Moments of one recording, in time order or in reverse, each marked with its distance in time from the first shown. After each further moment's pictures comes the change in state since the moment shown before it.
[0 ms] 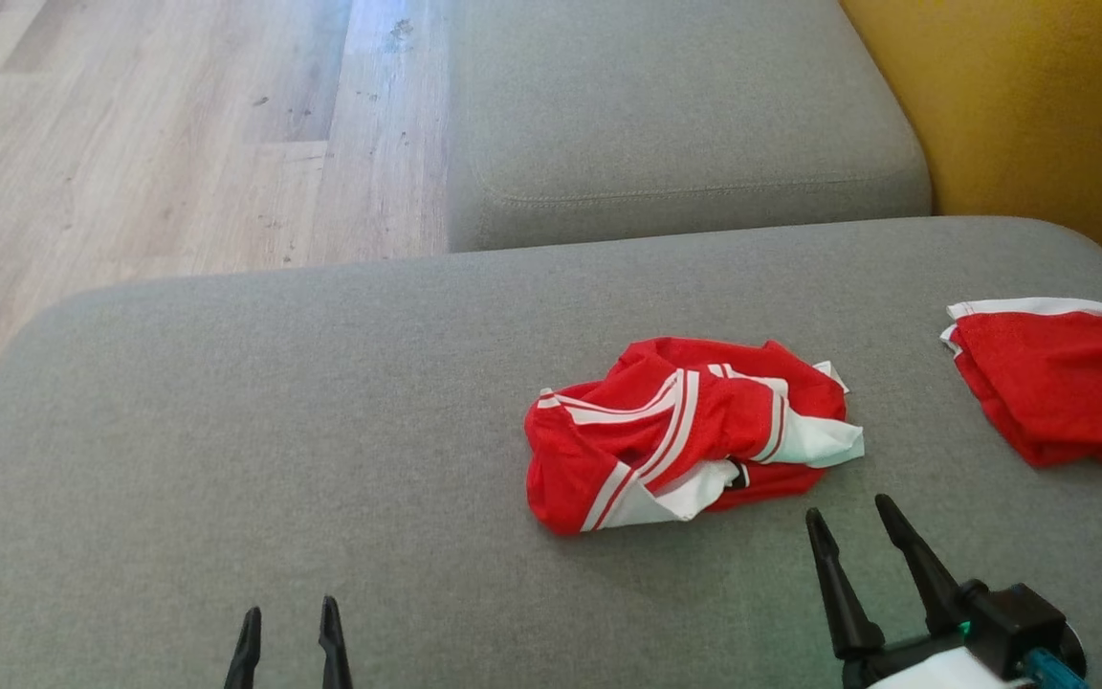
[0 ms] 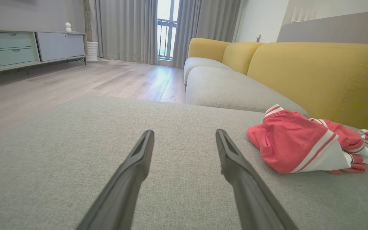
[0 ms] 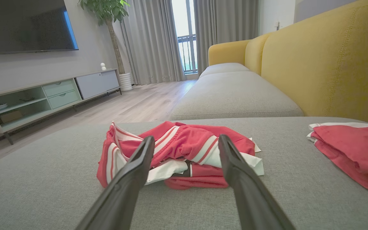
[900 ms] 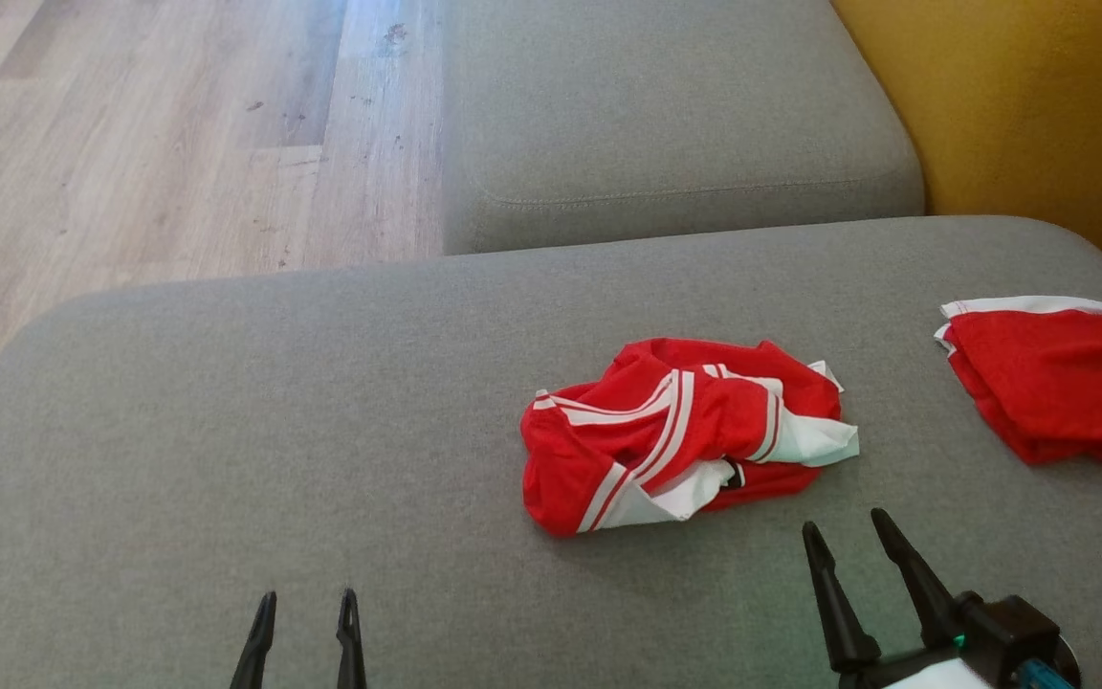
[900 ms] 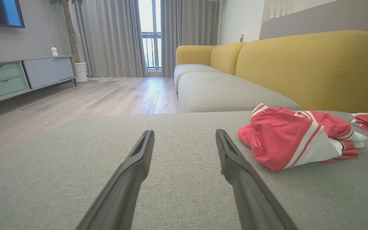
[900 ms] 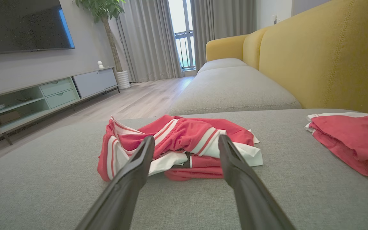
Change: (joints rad) left arm 0.001 0.000 0.004 -0.025 0.138 -0.017 0.000; right arm 0.016 0.012 0.000 0.012 0.000 0.000 0.000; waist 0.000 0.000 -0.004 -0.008
